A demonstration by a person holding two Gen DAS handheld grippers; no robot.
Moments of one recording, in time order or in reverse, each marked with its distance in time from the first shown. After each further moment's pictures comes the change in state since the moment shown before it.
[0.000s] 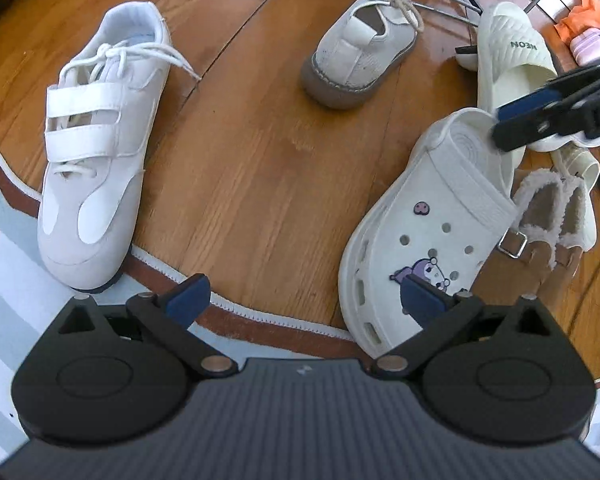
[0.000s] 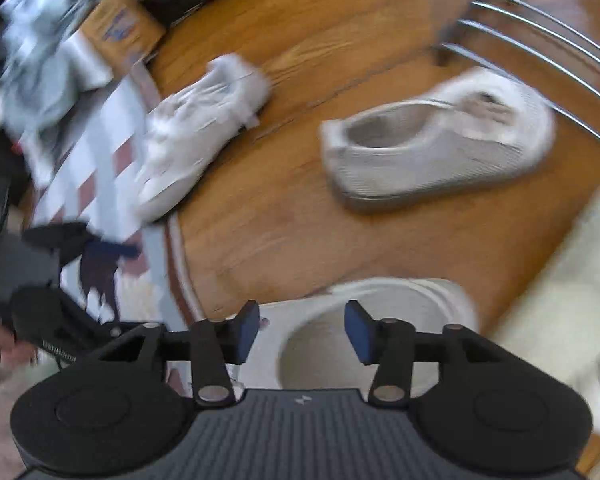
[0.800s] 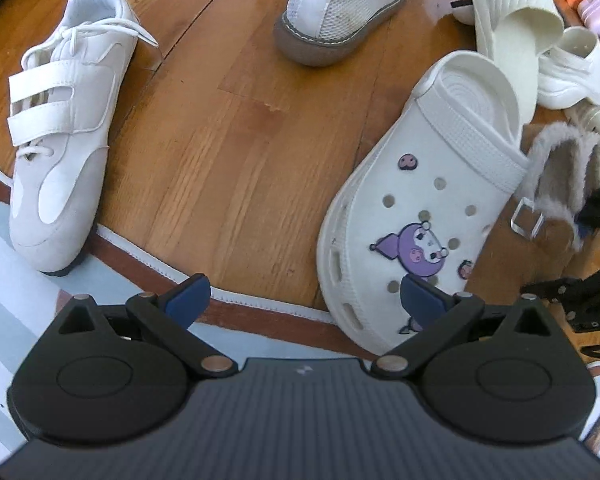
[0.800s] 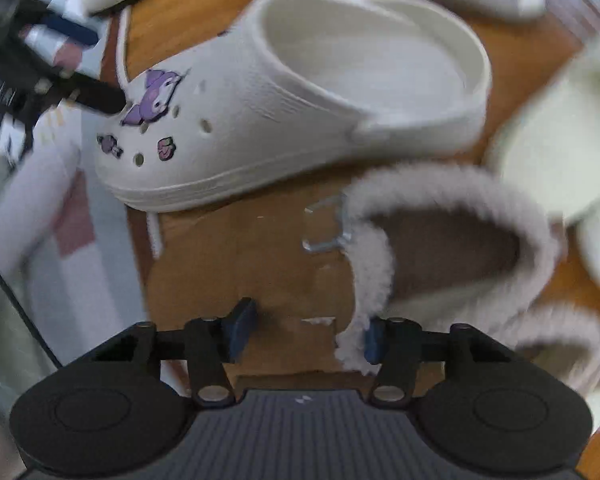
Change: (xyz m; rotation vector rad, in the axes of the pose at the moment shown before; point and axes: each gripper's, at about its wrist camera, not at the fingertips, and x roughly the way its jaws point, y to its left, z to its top) left arm 0.030 -0.037 -0.014 0.049 0.062 0.041; right arm 0.072 0.012 -0.128 -0.142 0.328 -0.191
